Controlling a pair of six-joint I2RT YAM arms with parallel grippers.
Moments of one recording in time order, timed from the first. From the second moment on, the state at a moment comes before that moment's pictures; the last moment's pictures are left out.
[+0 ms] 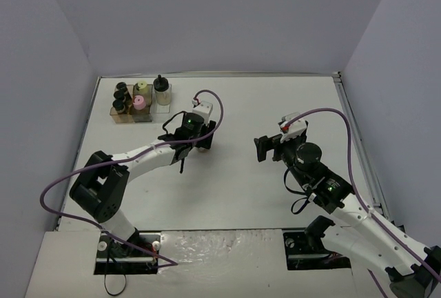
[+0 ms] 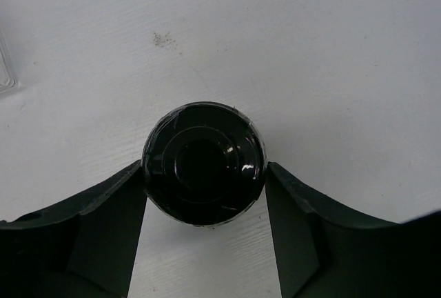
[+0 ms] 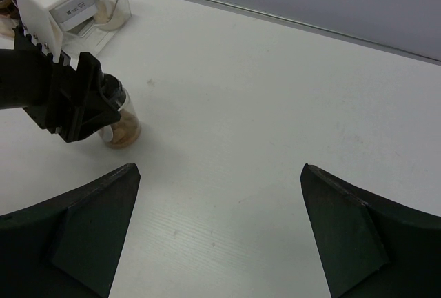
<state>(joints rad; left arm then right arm) -0.63 1.62 0.99 0.00 -0.22 -0.18 0.70 0.74 0.63 -0.05 0.31 0.05</state>
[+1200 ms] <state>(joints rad) -0.18 1.83 1.48 -0.15 -0.25 -0.18 0.70 0.76 0.62 -0.06 0.33 0.05</state>
